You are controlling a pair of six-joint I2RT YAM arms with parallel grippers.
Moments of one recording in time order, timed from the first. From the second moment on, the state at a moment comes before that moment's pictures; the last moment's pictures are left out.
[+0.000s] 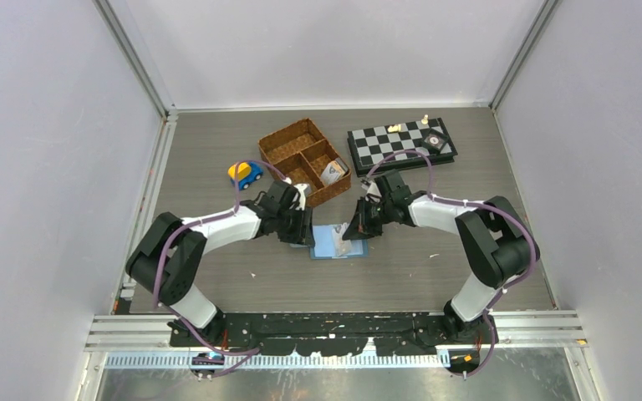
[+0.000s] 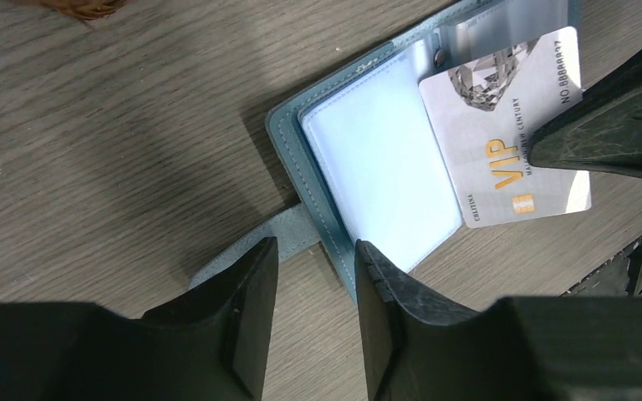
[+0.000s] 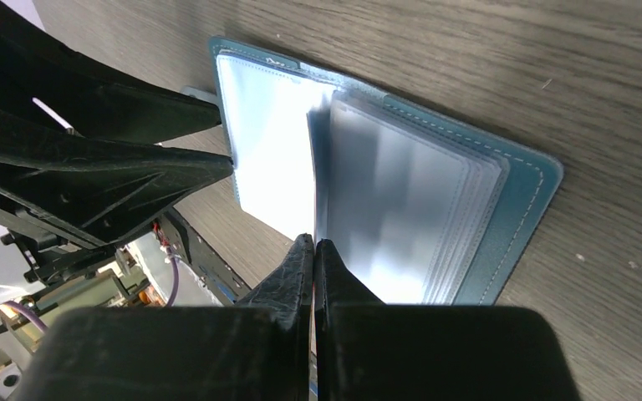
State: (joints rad) left arm -0.61 1.58 0.81 -0.22 0.27 -0.44; right arm 0.48 1.67 0.83 -0.14 -0.60 0.65
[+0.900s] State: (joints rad) left arm -0.61 1.63 0.84 -0.22 0.27 -0.42; right arm 0.49 1.73 0.84 -0.08 -0.60 0.63
